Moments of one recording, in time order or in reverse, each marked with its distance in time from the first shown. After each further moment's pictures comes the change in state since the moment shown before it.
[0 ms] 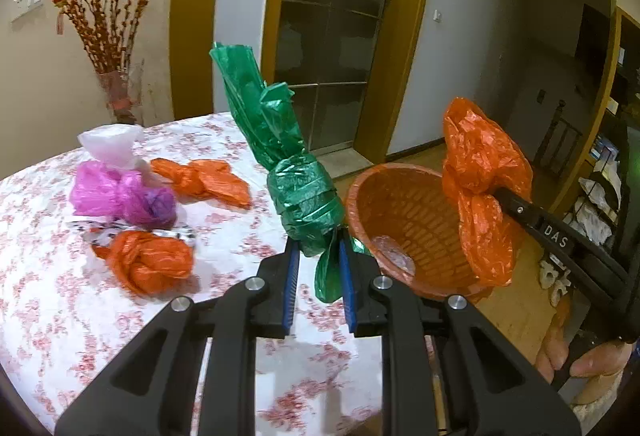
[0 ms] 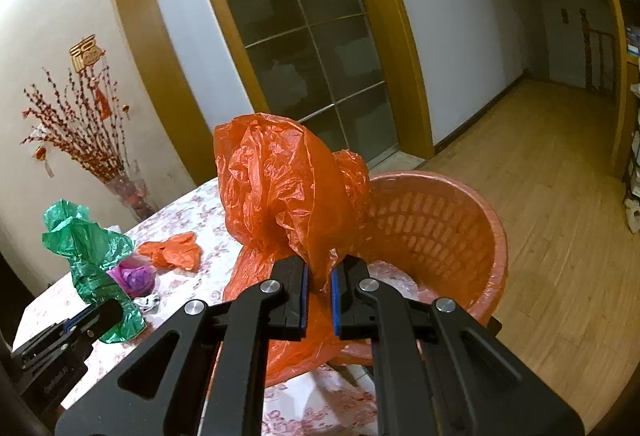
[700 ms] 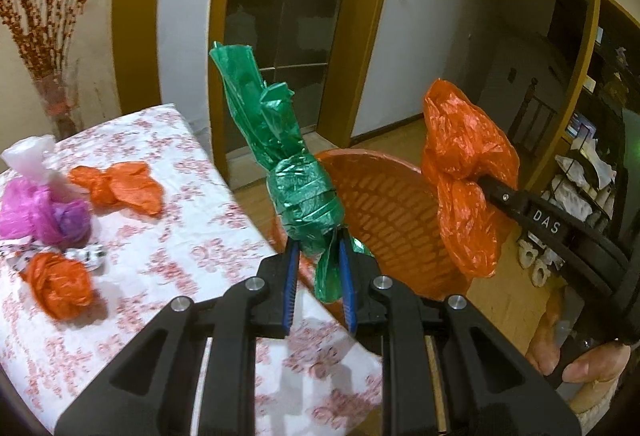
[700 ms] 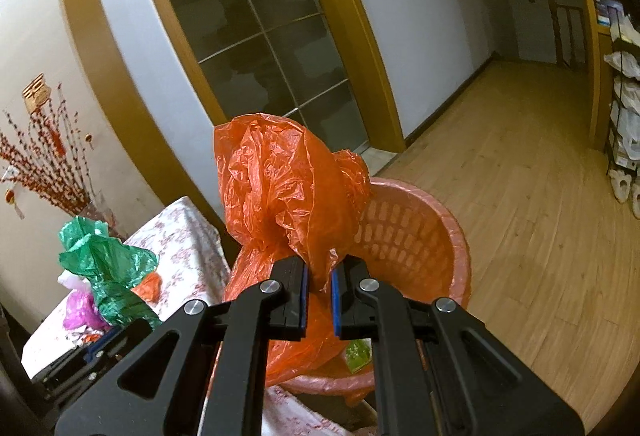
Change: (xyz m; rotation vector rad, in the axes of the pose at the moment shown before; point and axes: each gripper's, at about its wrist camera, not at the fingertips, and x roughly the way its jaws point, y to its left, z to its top) left arm 0.069 -0.056 0.009 0.060 0.064 -0.110; right arm 0.020 -0.044 0.017 0.111 -0.006 -0.084
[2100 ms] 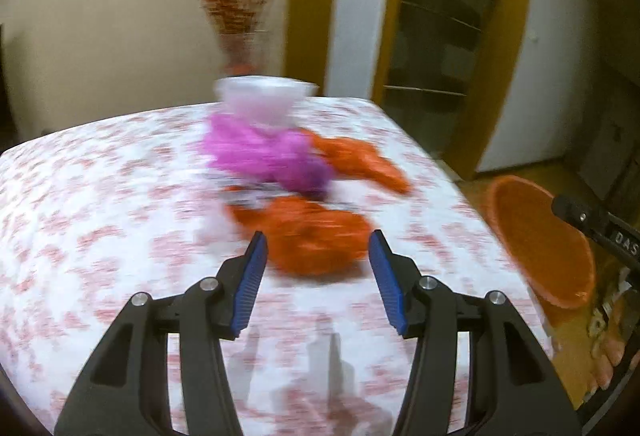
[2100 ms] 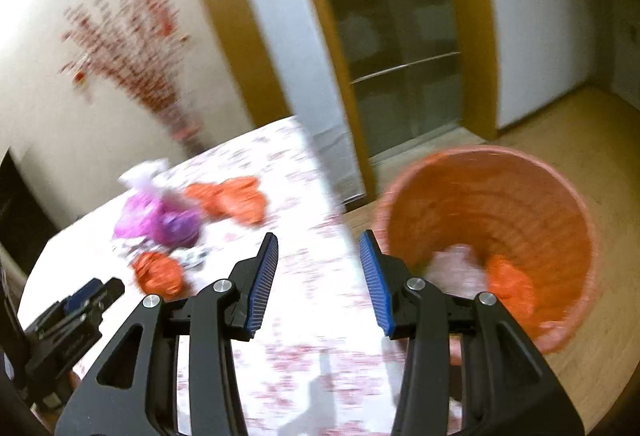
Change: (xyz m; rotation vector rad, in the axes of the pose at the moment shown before) left arm -0.094 0.165 -0.057 -0.252 -0.073 0.439; right arm 0.022 0.134 -0.053 -0.308 0.200 0.280
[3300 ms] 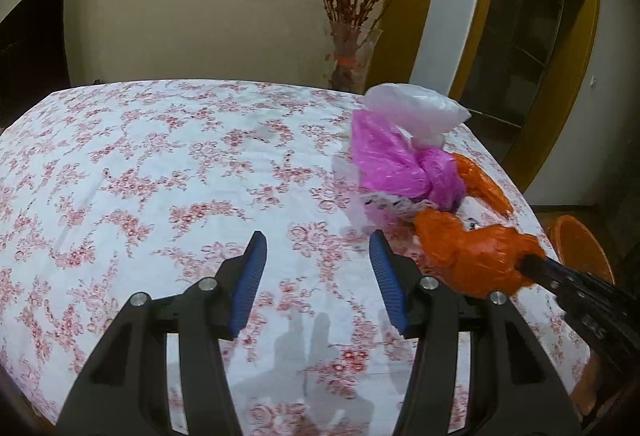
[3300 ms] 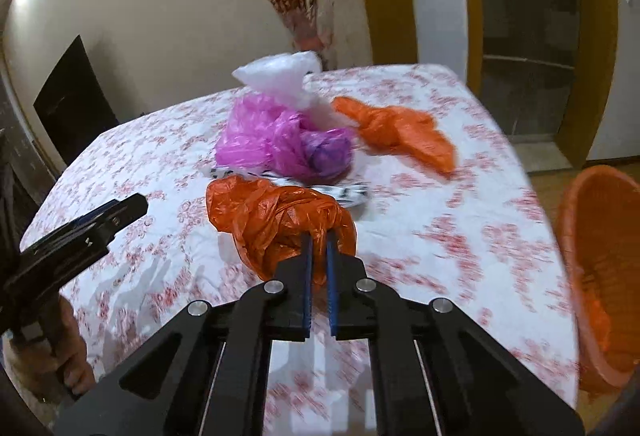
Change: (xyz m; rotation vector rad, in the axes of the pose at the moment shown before) left arm 0.000 0.107 -0.008 -0.181 0.013 0.106; right arm 0.051 0.114 -0.040 -0.279 0.169 0.212
